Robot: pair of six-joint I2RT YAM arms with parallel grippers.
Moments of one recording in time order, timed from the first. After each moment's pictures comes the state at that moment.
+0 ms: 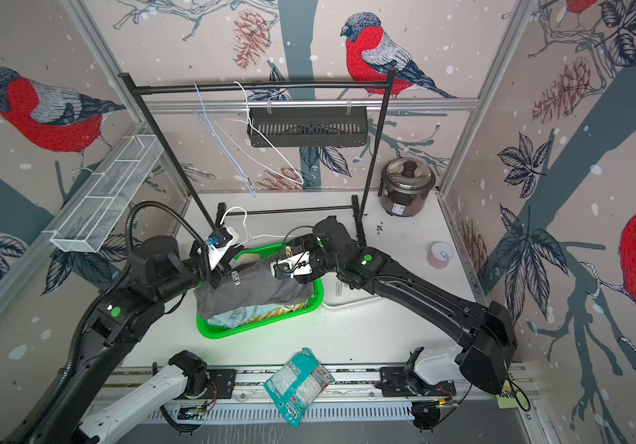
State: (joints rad) left arm -0.47 0.77 1.08 -0.65 0.21 0.43; right arm 0.91 1.37 1.21 -0.37 -0.25 -1.10
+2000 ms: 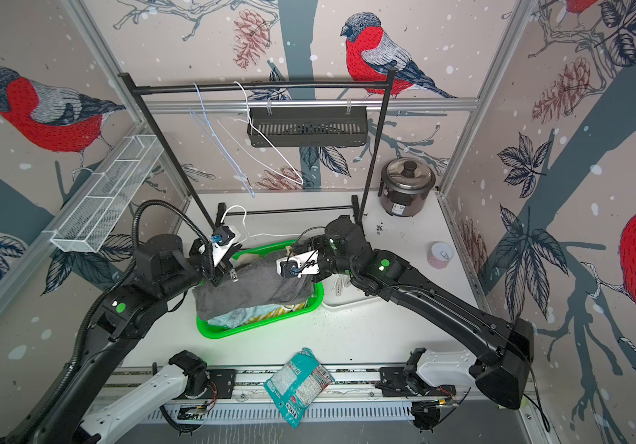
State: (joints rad) left arm -0.46 0.79 1.06 -0.65 0.13 0.45; right arm 0.92 1.22 1.20 -0.40 -0.23 -1.01
